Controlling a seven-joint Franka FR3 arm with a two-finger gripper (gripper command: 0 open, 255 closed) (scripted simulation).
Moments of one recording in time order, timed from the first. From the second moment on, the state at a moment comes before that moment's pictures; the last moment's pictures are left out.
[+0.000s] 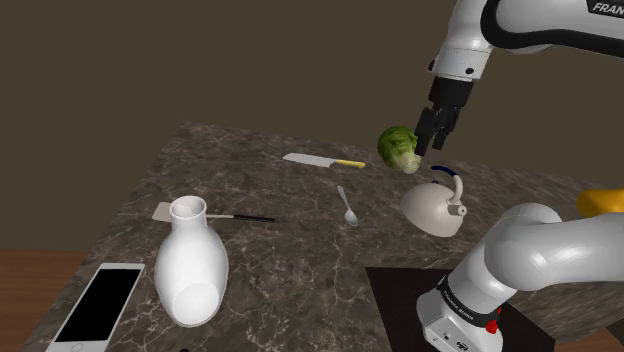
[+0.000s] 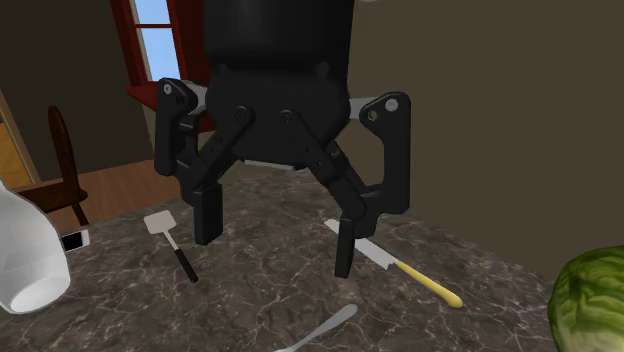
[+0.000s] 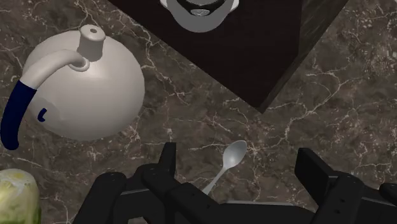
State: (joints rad) arm 0.01 -0.83 0.03 -2.42 0.05 1.43 0.04
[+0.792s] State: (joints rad) arm 0.05 -0.60 -0.11 -2.47 -0.08 1.77 -0.31
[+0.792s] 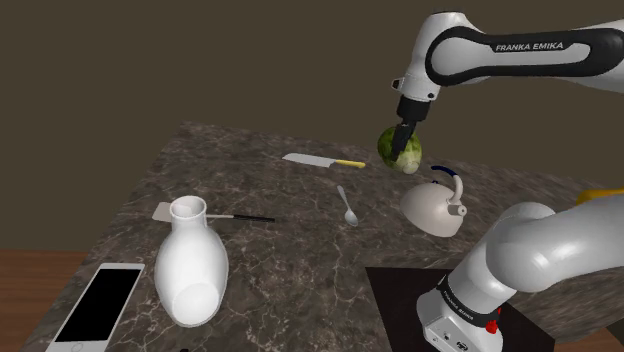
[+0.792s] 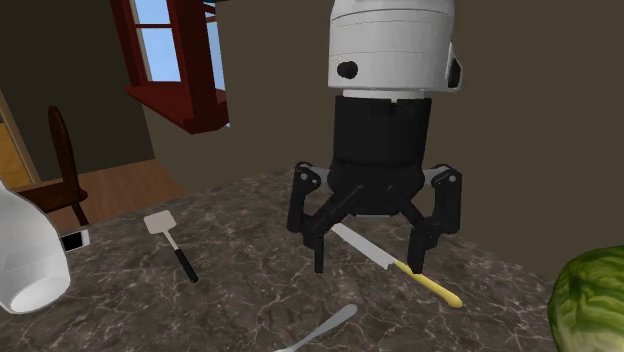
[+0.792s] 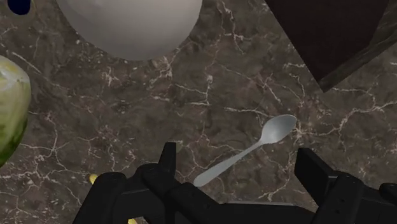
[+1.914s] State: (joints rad) arm 0.13 0.02 -0.24 -2.21 -0.03 2.24 -0.90
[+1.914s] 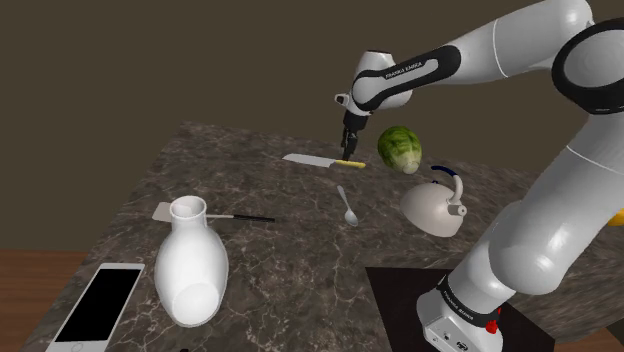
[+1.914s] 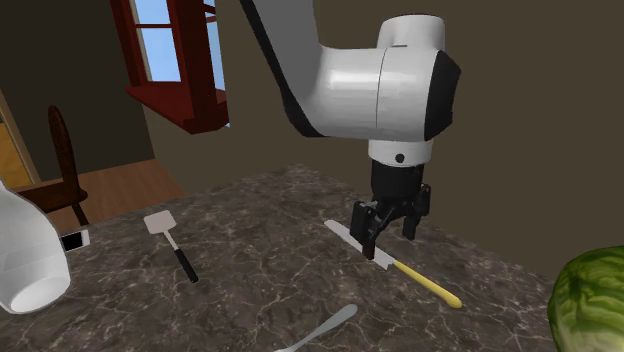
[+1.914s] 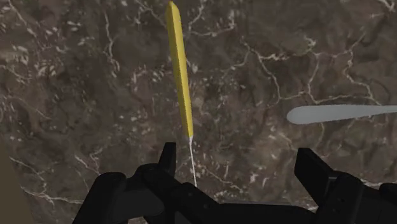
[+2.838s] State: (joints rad) arm 0.13 0.26 -0.21 -2.10 0.05 2.40 -1.09
